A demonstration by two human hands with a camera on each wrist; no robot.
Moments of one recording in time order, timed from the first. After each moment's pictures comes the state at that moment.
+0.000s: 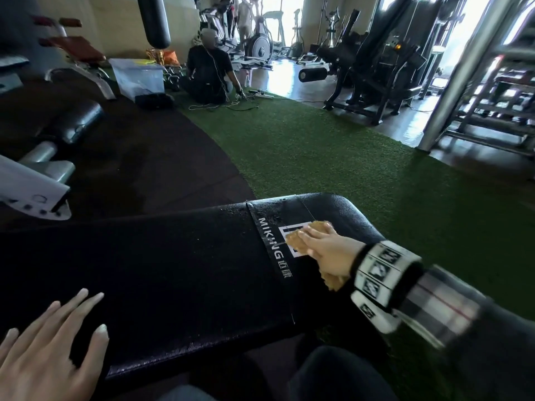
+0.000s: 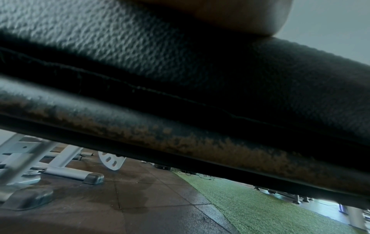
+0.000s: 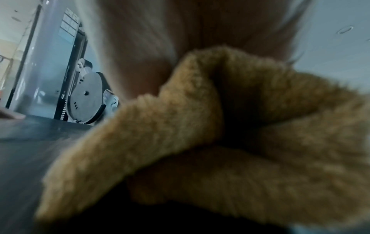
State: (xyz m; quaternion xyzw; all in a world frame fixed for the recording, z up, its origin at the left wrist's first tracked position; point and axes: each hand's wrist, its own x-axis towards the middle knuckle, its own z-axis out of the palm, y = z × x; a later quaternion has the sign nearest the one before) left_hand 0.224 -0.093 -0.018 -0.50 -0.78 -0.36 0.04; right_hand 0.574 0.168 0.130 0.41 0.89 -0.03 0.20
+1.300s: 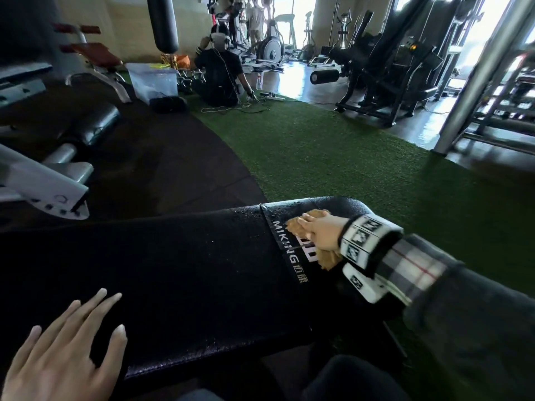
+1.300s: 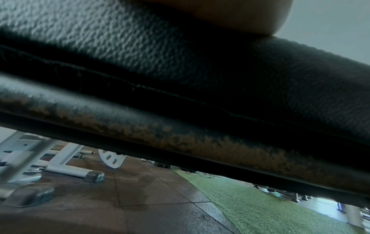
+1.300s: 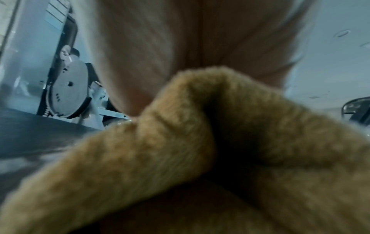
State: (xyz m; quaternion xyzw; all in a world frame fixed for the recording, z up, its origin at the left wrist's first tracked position) left_hand 0.244 -0.094 0.011 -0.48 -0.82 -0.31 0.06; right_hand 0.528 0.204 0.139 0.42 0.88 -0.02 0.21
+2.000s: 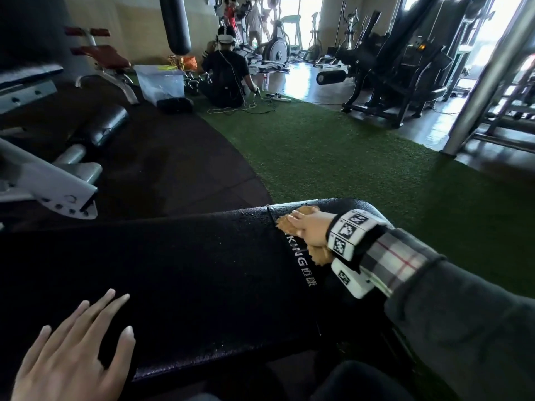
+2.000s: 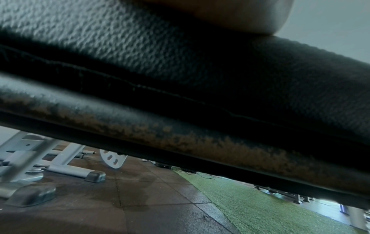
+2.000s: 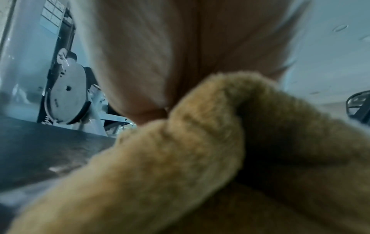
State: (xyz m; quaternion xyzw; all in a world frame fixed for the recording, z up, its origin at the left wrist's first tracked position) left_hand 0.247 -0.096 0.016 -0.47 -0.84 -0.28 0.07; right_hand 0.492 0.204 0.146 0.40 0.88 -0.01 0.25
